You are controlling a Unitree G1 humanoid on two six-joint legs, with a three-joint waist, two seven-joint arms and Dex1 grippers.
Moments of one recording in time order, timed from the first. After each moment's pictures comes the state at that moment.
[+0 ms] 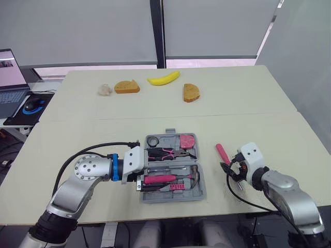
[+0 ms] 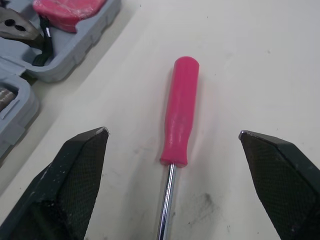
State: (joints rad) left arm -0.15 0.72 -0.15 -0.30 -0.33 0.15 -1.13; right arm 0.07 -0.42 -0.01 -0.43 0.08 0.68 0.44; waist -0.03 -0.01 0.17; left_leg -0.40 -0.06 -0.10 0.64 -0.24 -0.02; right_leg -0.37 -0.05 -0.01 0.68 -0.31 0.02
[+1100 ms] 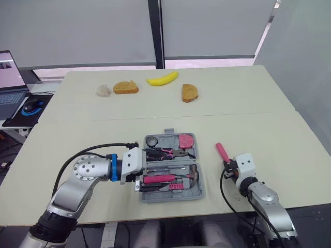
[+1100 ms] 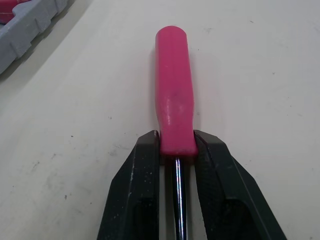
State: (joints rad) left arm -0.14 0.72 -0.13 -0.26 -0.33 0.10 -1.14; right arm 0.06 -0.26 0.00 -0.10 0.04 0.35 0.28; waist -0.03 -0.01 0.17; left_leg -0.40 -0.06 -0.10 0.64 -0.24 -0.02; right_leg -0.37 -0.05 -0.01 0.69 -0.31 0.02
